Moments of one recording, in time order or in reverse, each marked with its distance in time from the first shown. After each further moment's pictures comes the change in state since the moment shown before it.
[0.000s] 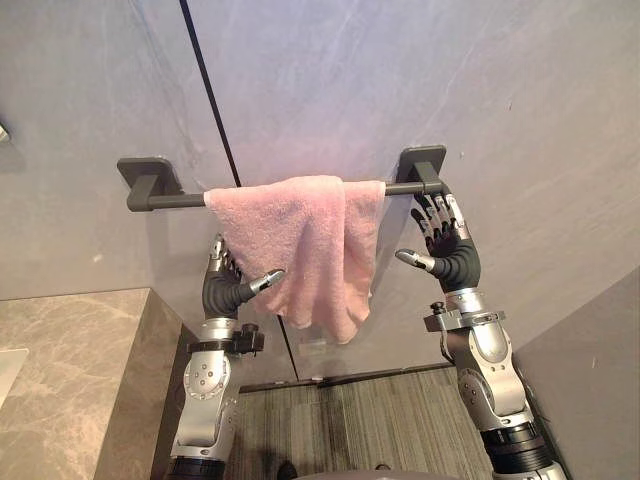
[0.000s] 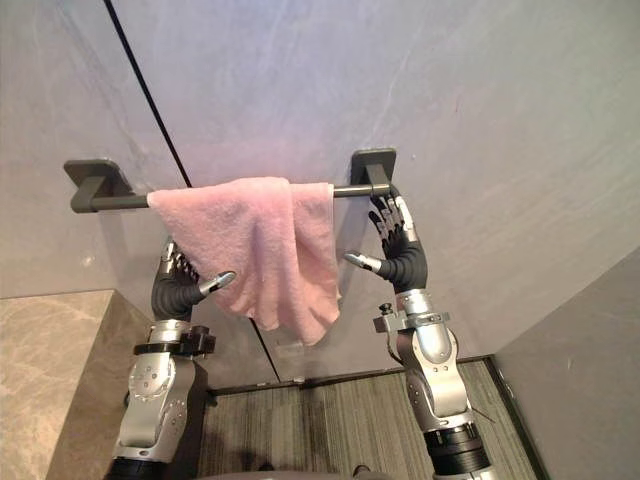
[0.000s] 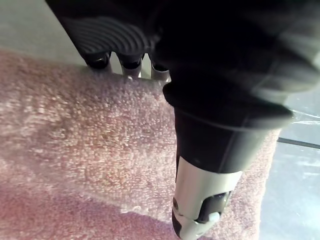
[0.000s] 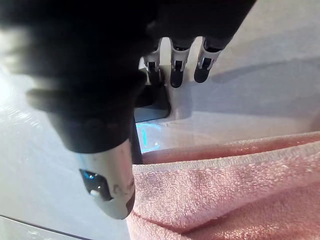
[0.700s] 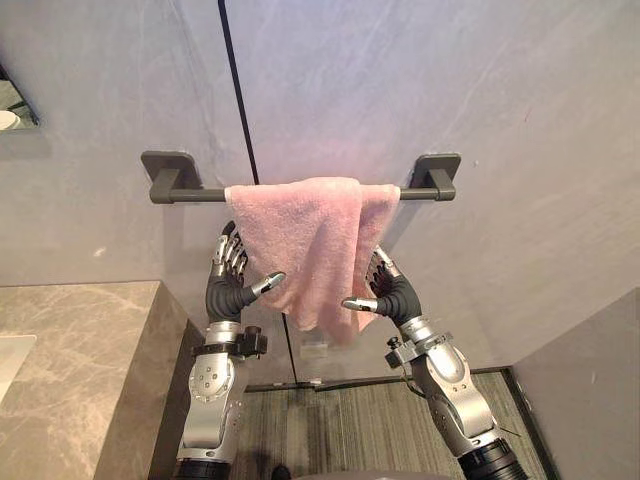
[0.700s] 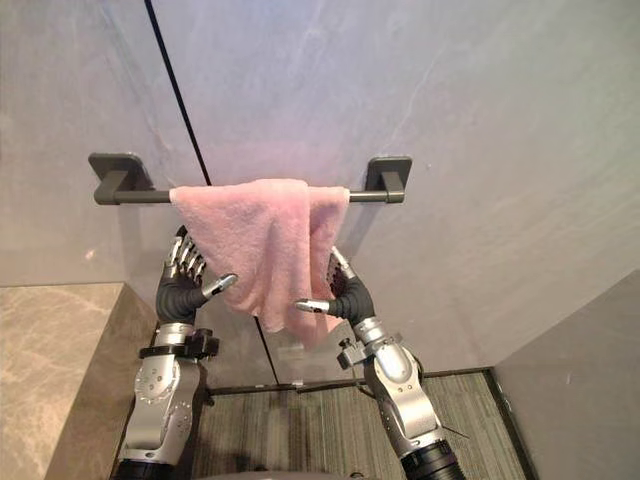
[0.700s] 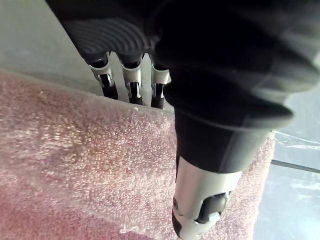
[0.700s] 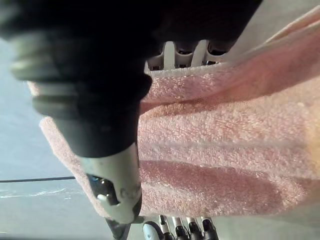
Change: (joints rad) left arm 0.009 -0.035 -0.003 0.015 0.000 0.001 -0.003; right arm 0.051 0.062 0.195 0.078 -0.102 0.073 0.089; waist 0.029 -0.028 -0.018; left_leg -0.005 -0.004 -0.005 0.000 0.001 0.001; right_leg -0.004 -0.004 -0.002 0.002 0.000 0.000
